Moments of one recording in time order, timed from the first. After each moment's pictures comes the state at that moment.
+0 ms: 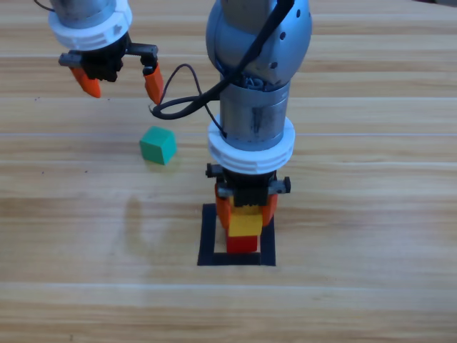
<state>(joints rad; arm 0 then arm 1) -0.43 2.14 -1.96 1.16 0.02 -0.28 0.98 2.54 -2.43 1.46 0.08 0.85</state>
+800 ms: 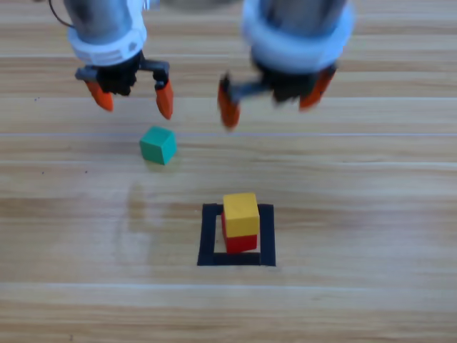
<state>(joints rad) -0.43 2.23 -2.01 1.16 0.01 -0.27 0.98 2.29 -2.47 1.48 -0.13 0.52</state>
